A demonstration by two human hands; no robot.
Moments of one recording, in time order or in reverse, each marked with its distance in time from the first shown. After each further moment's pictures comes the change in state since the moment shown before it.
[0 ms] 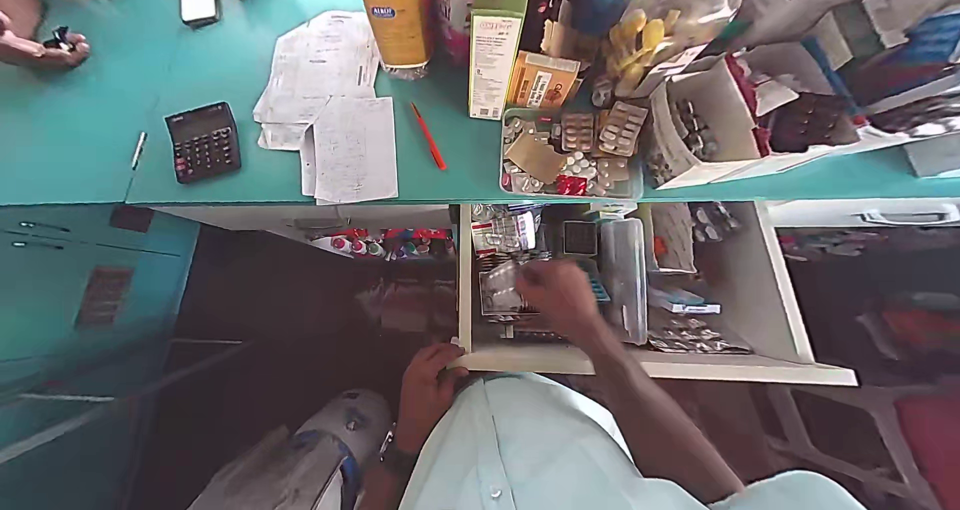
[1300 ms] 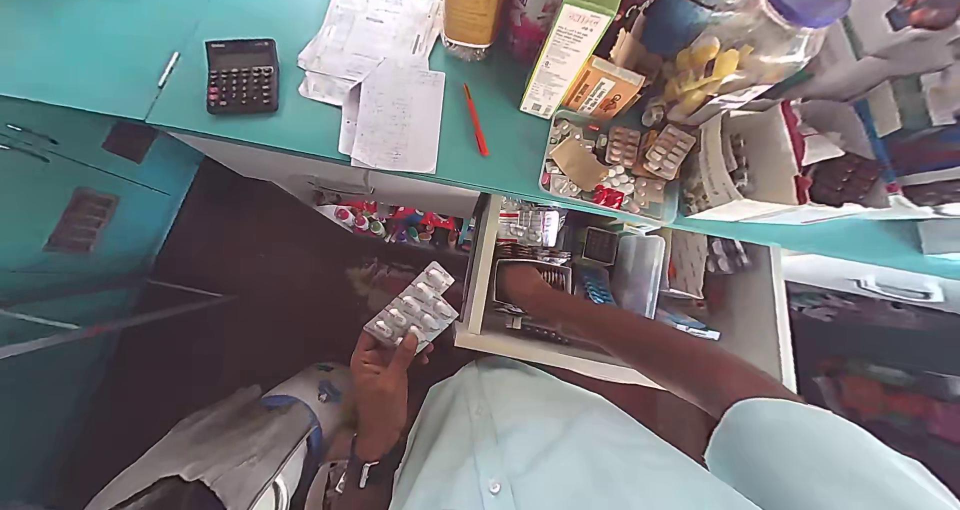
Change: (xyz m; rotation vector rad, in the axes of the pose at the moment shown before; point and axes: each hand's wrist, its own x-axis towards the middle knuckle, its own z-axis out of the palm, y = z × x) left_hand -0.005 0.055 -0.053 -0.996 0.595 -0.160; right_hand 0.062 -0.013 0.091 -0.685 -0.544 -0.176
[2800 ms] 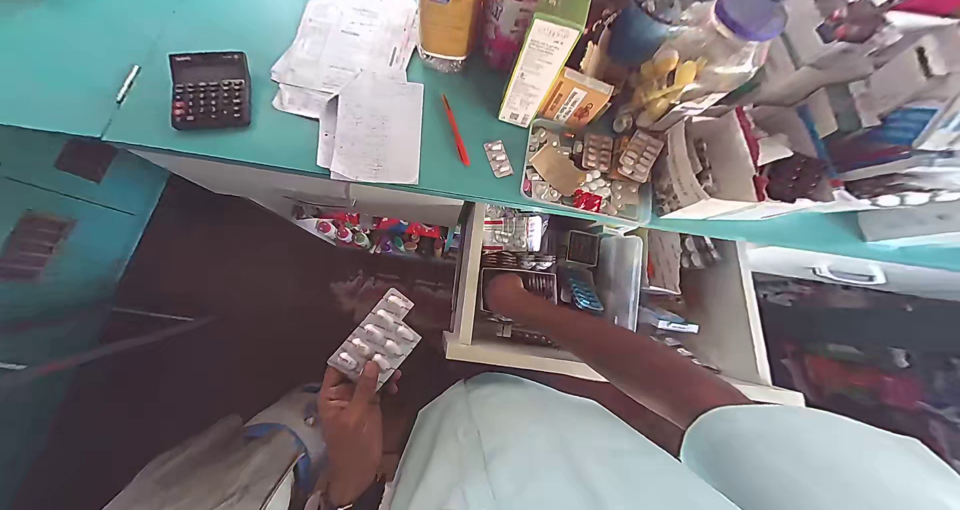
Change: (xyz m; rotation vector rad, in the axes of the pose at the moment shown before) left_hand -0.007 -0.002 -0.030 0.001 0.121 -0.058; right_hand -0.006 -0.028 -0.017 -0.015 -0.255 0.134
